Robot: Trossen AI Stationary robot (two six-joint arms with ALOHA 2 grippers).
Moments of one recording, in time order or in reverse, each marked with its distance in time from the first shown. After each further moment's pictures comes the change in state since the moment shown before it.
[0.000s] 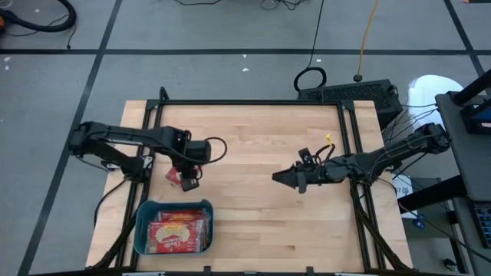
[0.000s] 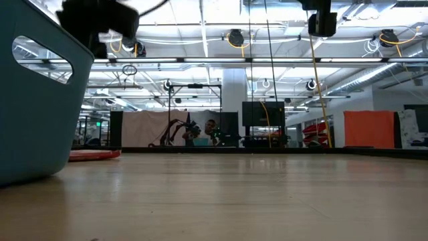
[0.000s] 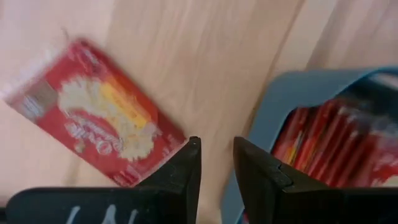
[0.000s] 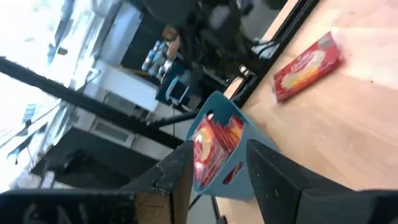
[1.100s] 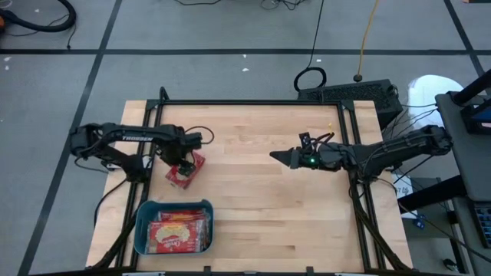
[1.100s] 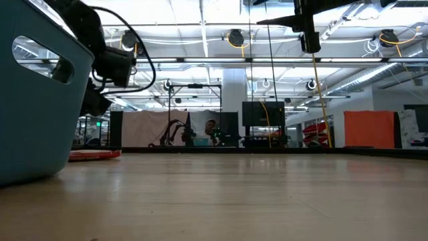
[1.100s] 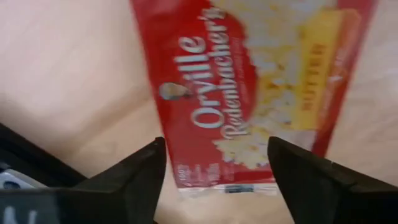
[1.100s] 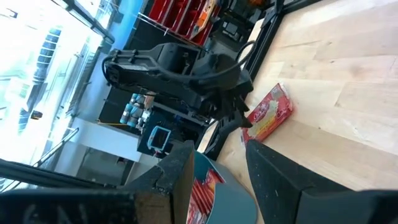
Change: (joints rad) left arm 0.346 0.001 -0.496 0.207 -0.015 -0.230; right arm -0.159 0.000 0.000 -0.021 0.072 0.079
